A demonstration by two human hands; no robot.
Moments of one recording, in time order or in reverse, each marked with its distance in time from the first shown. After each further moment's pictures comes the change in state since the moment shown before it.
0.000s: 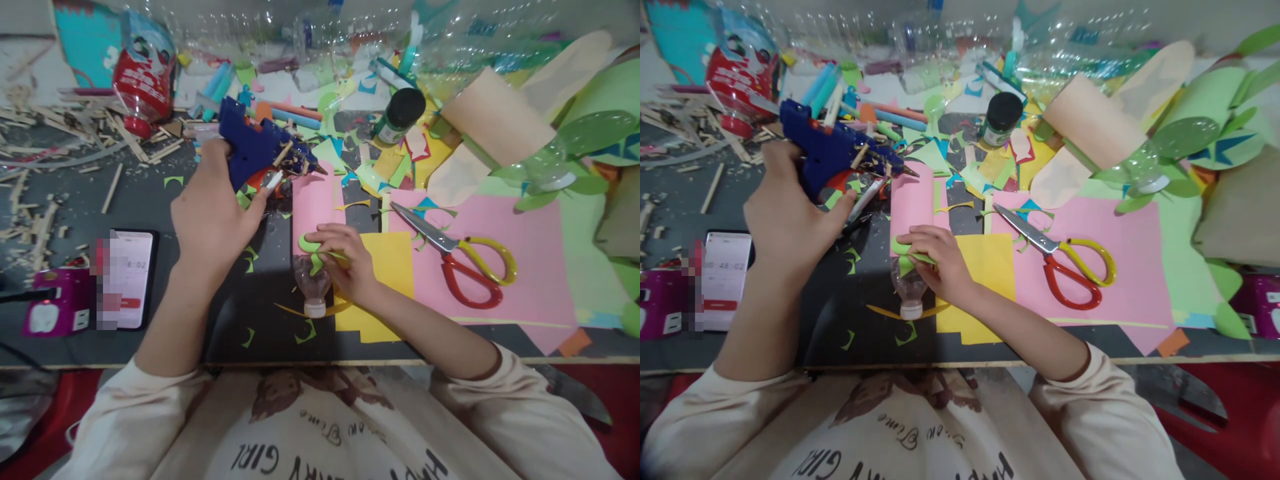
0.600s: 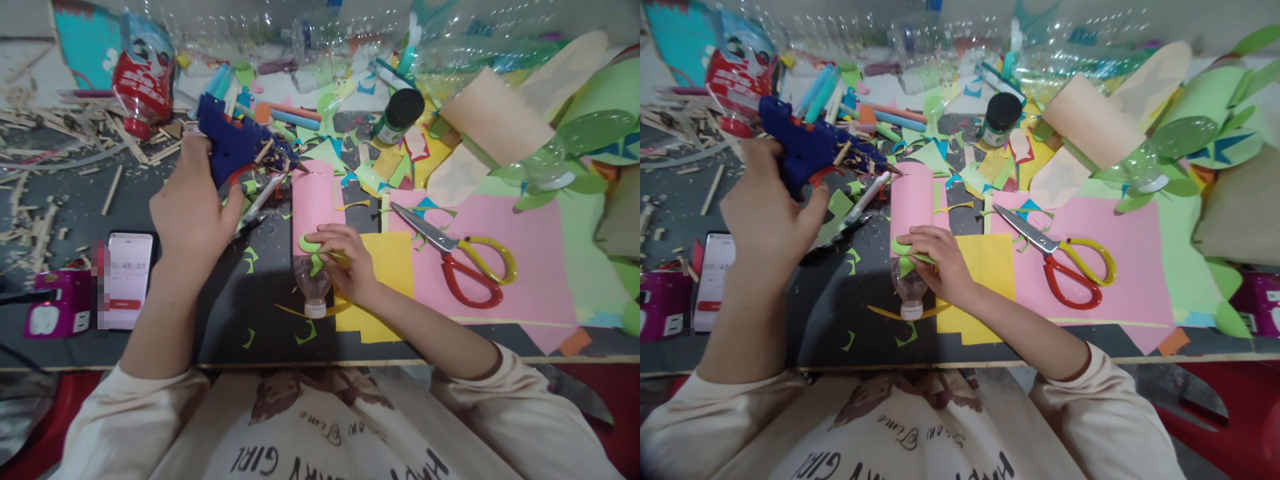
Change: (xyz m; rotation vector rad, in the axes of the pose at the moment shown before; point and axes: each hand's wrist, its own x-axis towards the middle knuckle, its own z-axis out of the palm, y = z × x) left_hand 0.008 -0.015 -0.001 0.078 -0.005 -0.018; right_hand 0.000 0.000 0.000 0.017 -0.002 0.015
